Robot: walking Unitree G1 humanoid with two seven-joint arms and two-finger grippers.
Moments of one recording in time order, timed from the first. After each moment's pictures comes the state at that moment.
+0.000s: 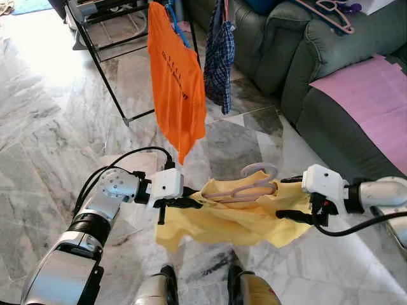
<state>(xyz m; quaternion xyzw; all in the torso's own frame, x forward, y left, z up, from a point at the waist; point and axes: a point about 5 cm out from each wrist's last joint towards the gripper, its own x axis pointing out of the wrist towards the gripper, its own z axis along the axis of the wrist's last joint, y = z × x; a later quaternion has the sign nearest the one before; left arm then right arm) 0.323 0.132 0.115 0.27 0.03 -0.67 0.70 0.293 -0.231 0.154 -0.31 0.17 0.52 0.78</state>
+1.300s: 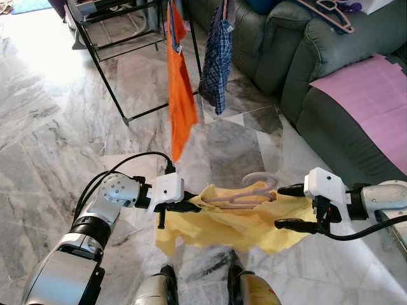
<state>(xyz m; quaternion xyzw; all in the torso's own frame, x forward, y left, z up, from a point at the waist) 0.322 0.133 0.104 0.27 0.05 -0.65 0.71 0.278 -0.226 0.155 -0.26 0.19 0.55 0.77</state>
